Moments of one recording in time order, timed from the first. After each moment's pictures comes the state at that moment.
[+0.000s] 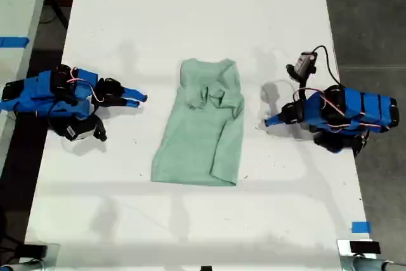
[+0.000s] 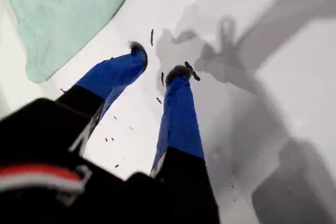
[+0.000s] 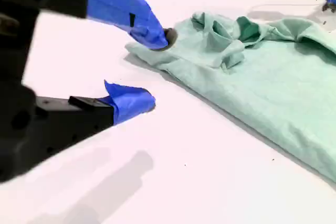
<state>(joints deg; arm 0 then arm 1) -14.5 202.0 183.3 61.2 -1.8 10.0 198.0 170.2 82.1 -20.8</state>
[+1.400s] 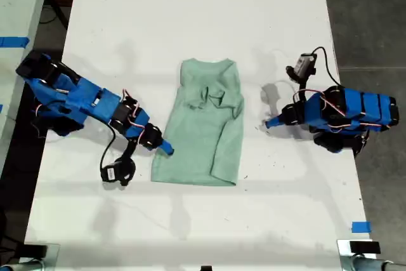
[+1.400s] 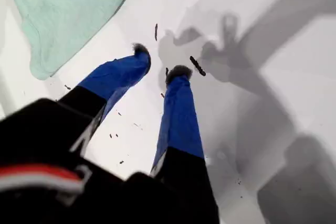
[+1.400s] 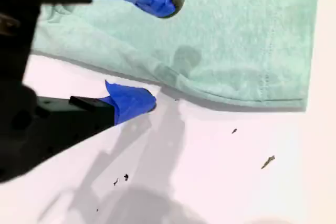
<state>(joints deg) 11.3 93.5 111.3 59.2 -6.3 8.0 198.0 170.2 82.7 -18.5</state>
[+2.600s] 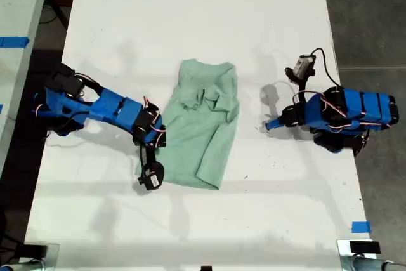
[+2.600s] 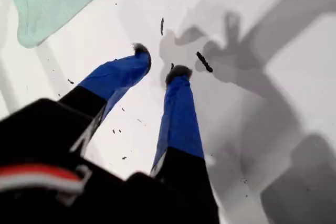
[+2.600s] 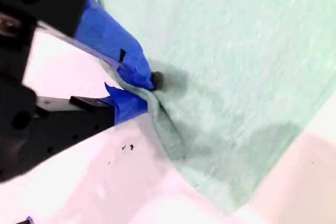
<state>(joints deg) 10.6 76.1 79.5 88.8 -27.6 5.8 198.2 170.2 82.8 -17.5</state>
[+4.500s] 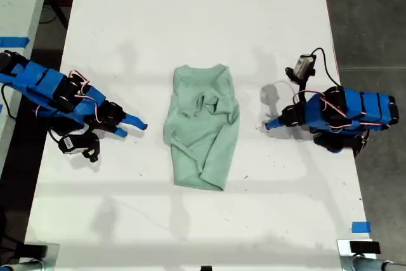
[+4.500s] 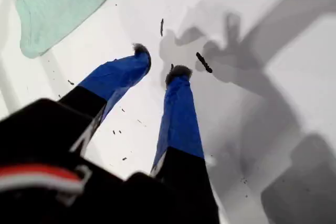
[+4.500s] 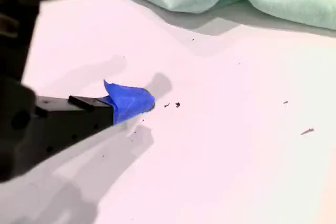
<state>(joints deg) 10.3 165.6 166.7 58.4 -25.7 6.1 198.3 170.2 83.0 -17.5</state>
